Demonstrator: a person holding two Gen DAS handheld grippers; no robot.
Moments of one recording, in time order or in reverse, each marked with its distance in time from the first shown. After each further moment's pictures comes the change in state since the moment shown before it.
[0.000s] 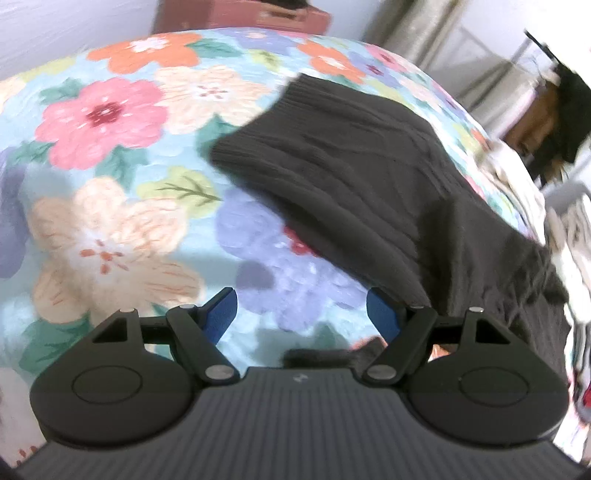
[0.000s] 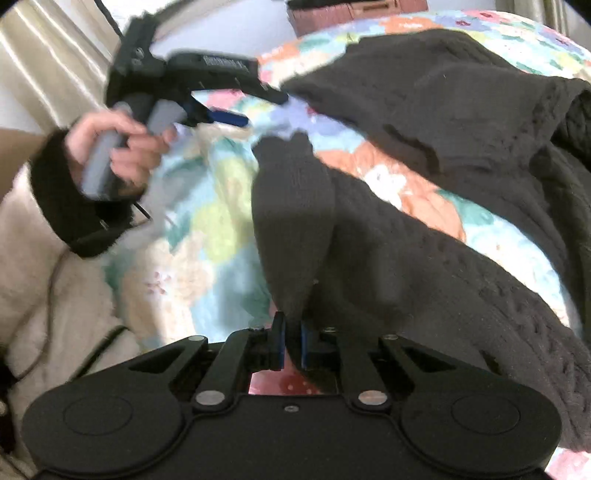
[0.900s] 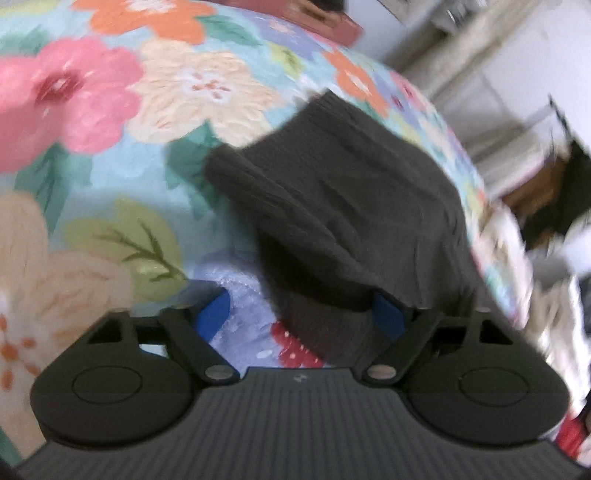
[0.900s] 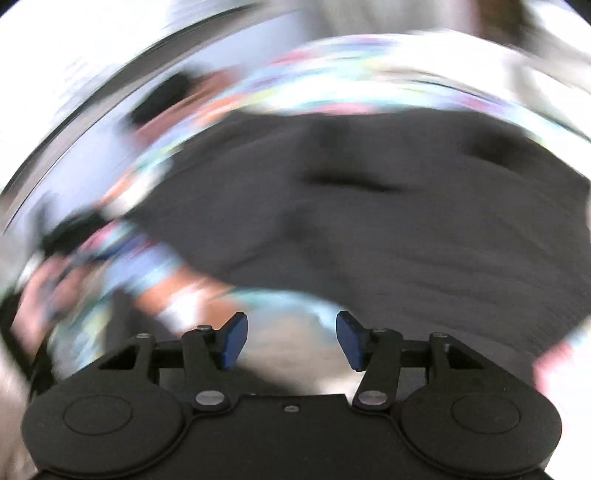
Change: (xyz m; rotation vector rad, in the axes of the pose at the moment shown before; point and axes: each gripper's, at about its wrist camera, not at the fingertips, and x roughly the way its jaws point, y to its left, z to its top) left arm 0.090 0.028 0.054 -0.211 -0.039 -0.153; right arm -0.105 -0.147 -0.030 0.562 -0.331 -0.336
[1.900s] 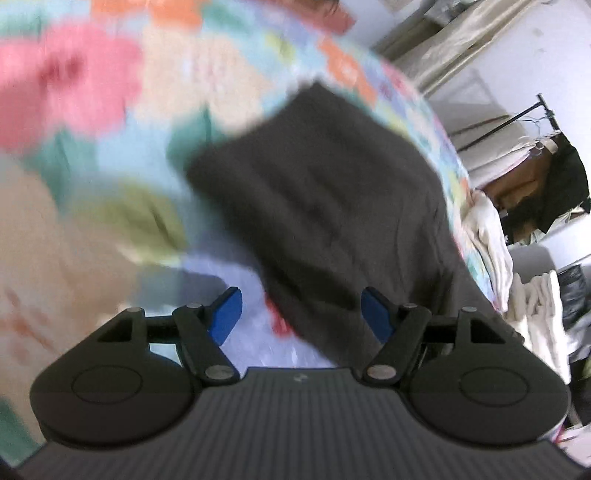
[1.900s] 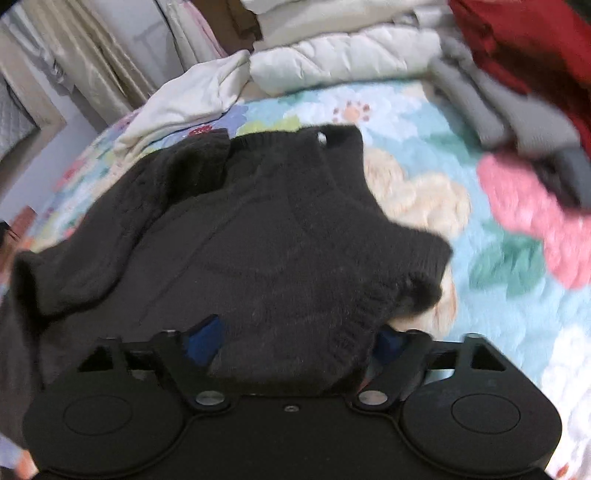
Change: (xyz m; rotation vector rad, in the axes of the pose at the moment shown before) left arm 0.006 0.001 -0.008 -0.032 0.102 -0.056; right arm 0.024 -0.097 0.004 0.305 -0.217 -0.407
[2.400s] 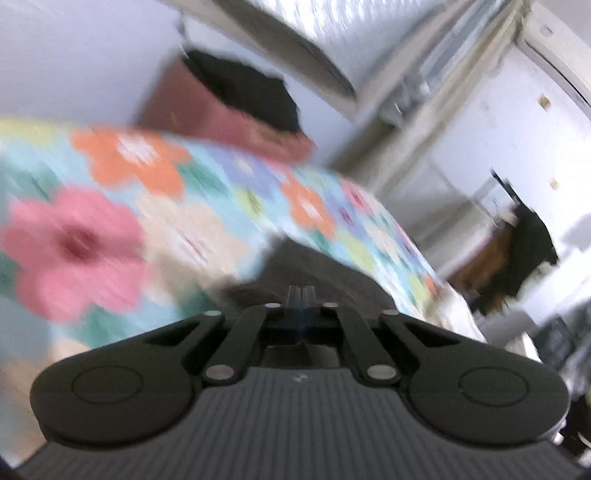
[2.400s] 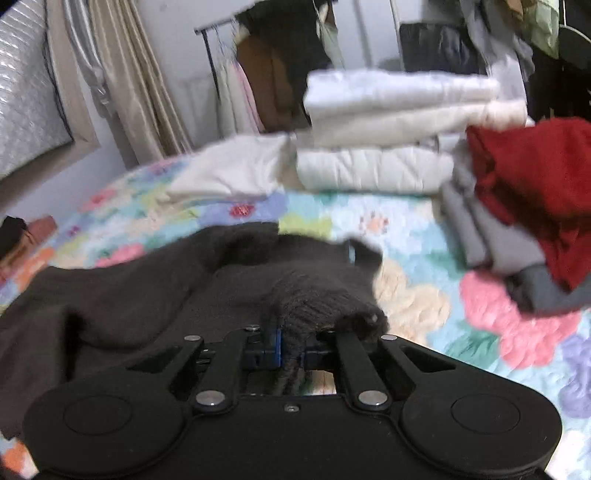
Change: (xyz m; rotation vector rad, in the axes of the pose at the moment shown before) left arm -0.117 -0.006 0.042 0.124 -0.422 -0.019; right arm -0.083 0.017 0.008 -0.124 -0.232 -0.007
